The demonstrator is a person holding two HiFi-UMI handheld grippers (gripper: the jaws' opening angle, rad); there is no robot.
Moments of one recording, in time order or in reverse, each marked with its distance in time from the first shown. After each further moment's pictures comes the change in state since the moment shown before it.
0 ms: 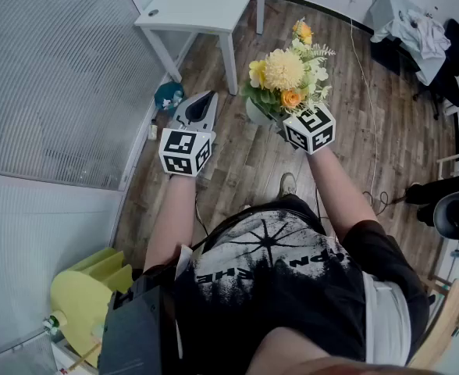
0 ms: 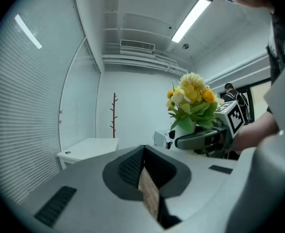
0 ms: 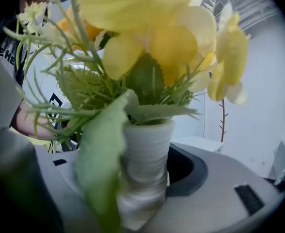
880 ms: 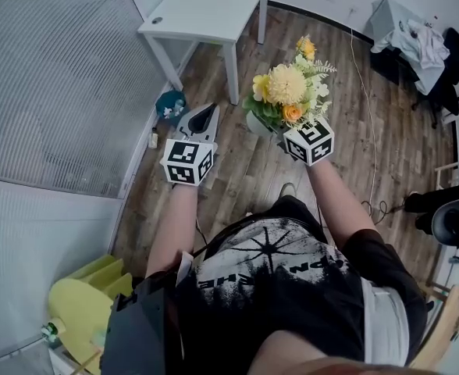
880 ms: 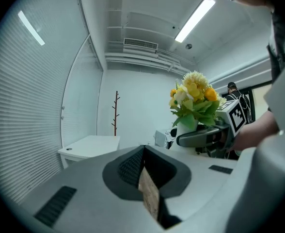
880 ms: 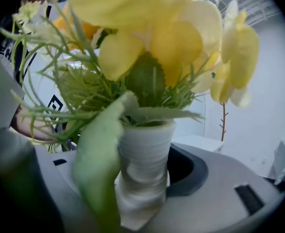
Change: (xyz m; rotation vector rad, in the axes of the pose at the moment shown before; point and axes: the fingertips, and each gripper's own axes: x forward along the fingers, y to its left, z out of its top) left arm -0.001 0.007 -0.010 -0.022 0.017 0.003; right arm 0.003 0.003 -0.003 0.008 0.008 -0.007
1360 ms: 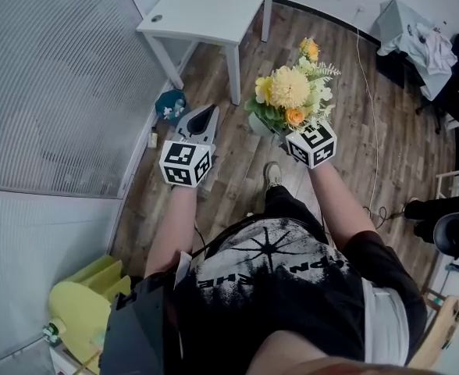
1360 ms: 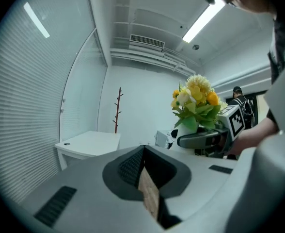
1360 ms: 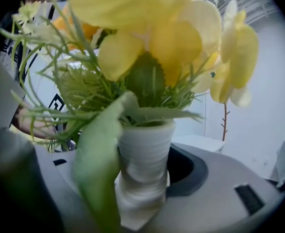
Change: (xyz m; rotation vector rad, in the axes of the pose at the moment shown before) left arm 0.041 0.042 -0.013 -0.066 0.009 0.002; right arm 0.044 -0.038 -0.013 -0.006 0.013 0.011
